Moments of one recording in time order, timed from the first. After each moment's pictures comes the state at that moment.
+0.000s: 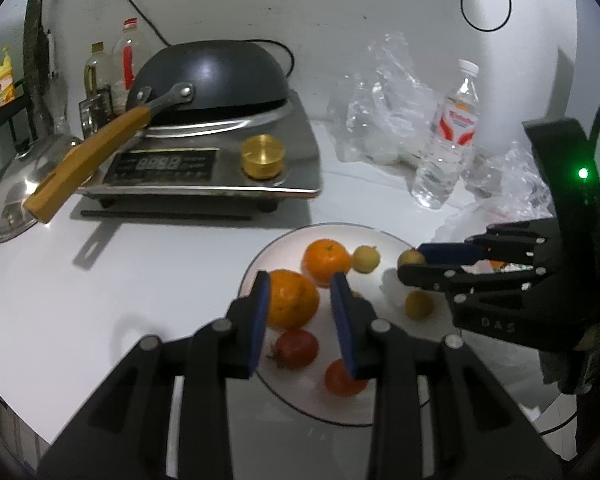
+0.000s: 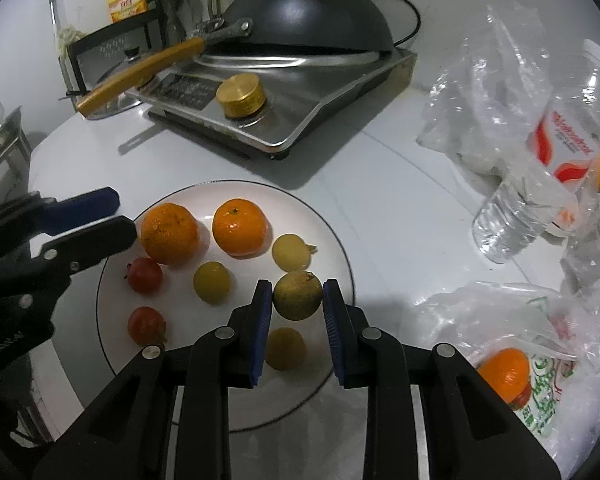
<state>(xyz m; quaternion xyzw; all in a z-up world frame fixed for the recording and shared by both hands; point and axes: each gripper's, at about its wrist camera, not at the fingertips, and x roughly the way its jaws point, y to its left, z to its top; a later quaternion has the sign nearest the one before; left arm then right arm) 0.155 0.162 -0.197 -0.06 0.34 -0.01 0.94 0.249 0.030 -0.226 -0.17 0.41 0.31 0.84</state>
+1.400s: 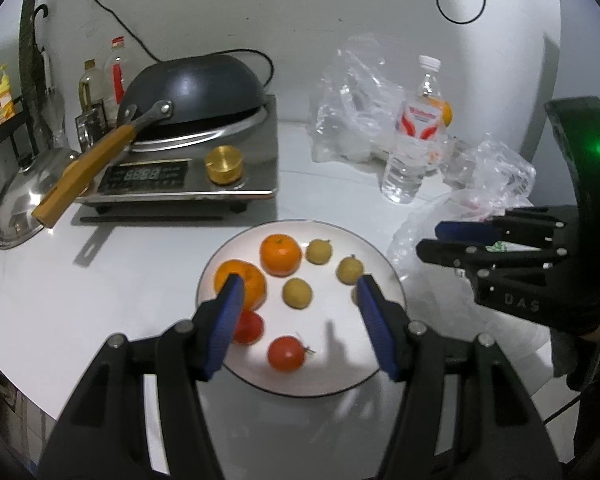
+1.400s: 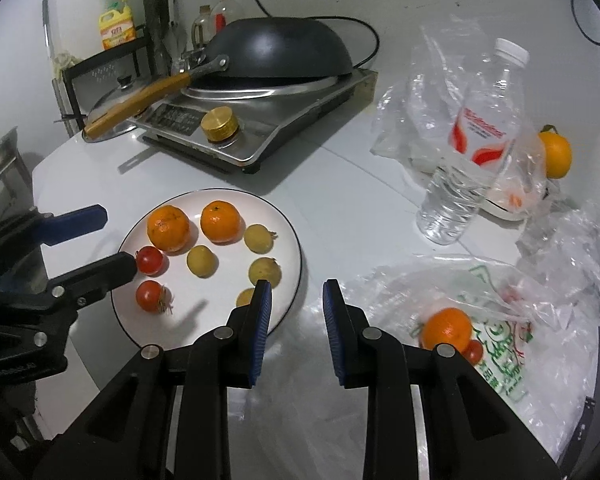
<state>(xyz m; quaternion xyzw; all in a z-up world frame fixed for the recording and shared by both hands) 0.133 0.109 -0.173 -0.04 0.34 -0.01 0.94 0.215 -0.029 -0.192 -0.15 0.37 0.29 0.87</state>
